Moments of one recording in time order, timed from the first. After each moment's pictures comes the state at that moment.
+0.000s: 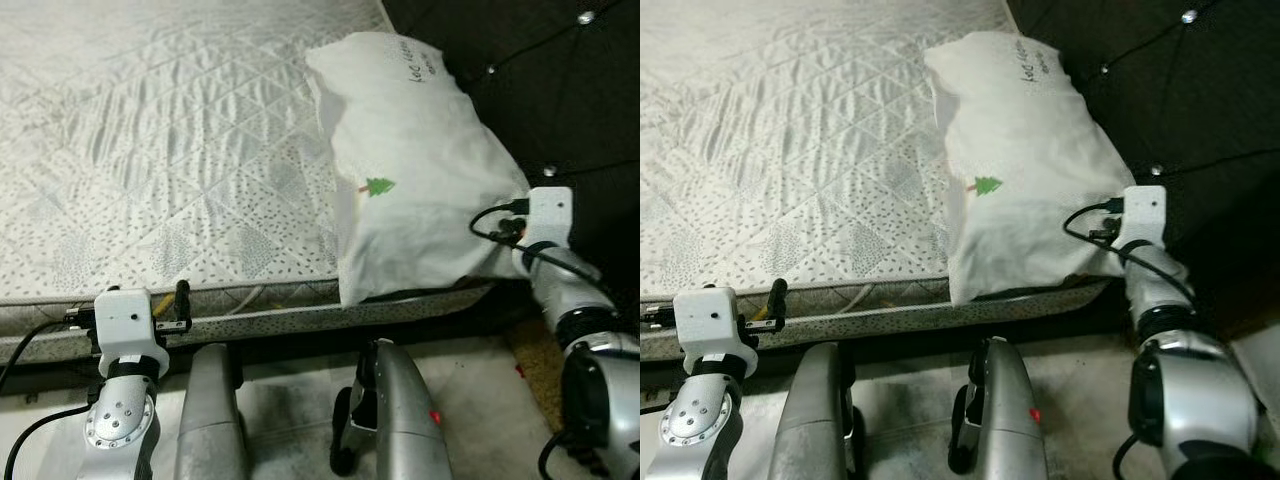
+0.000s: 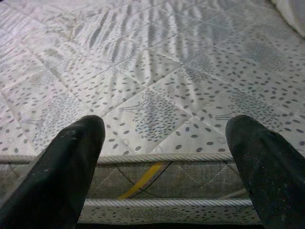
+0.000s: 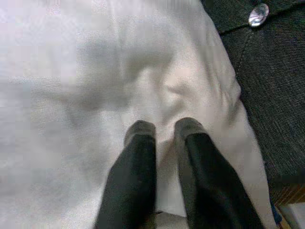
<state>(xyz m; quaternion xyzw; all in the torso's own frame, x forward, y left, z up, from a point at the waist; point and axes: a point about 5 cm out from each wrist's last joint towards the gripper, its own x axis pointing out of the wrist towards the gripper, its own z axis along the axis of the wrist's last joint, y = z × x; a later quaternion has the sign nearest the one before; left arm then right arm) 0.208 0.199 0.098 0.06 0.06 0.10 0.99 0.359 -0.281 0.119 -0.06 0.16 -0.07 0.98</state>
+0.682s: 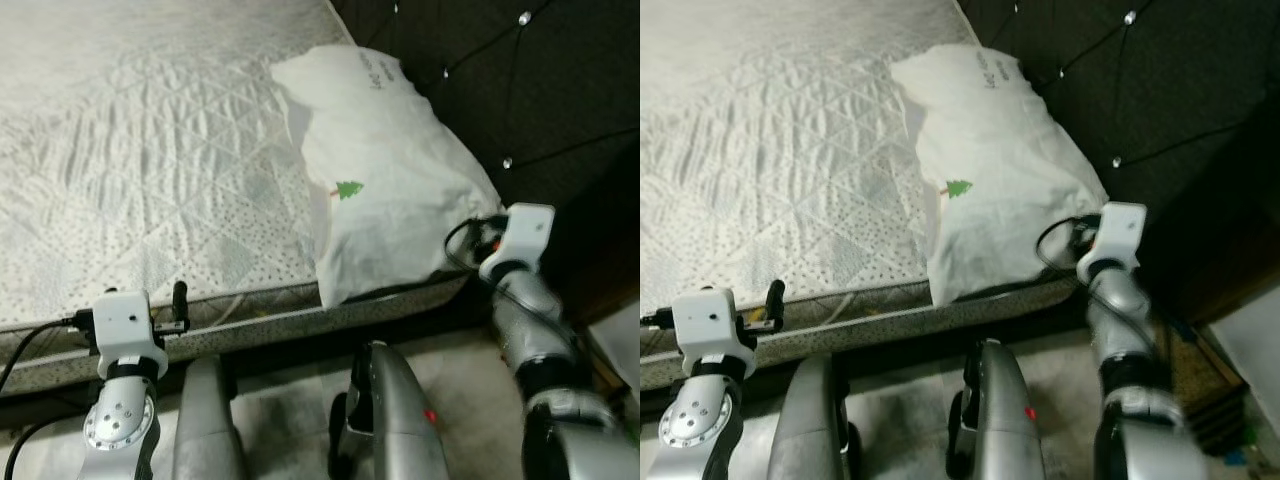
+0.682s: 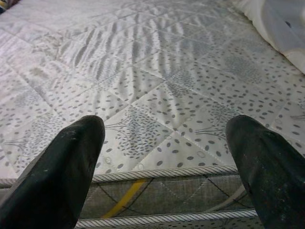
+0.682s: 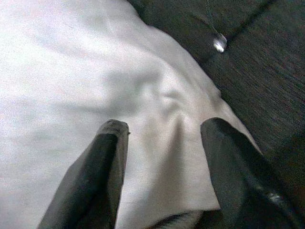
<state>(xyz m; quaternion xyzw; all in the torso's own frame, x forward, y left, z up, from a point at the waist) 0.207 0.201 0.095 0.06 0.06 0.11 0.99 0.333 -0.230 0.101 0.01 0.03 -0.05 1.00</state>
